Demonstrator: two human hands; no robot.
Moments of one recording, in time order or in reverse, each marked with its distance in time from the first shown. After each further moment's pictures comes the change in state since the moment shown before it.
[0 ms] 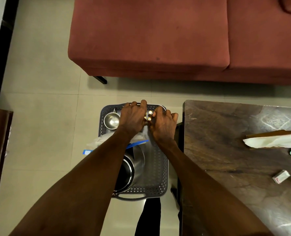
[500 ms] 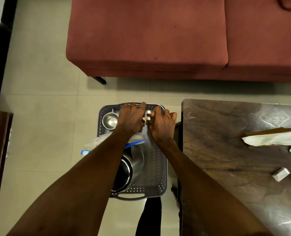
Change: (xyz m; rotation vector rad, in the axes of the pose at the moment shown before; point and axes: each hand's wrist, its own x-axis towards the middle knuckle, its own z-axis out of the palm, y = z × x) left_hand -0.002 0.000 -0.002 0.065 -0.061 0.042; right_hand 0.000 0.003 0.000 0.016 -0.010 0.000
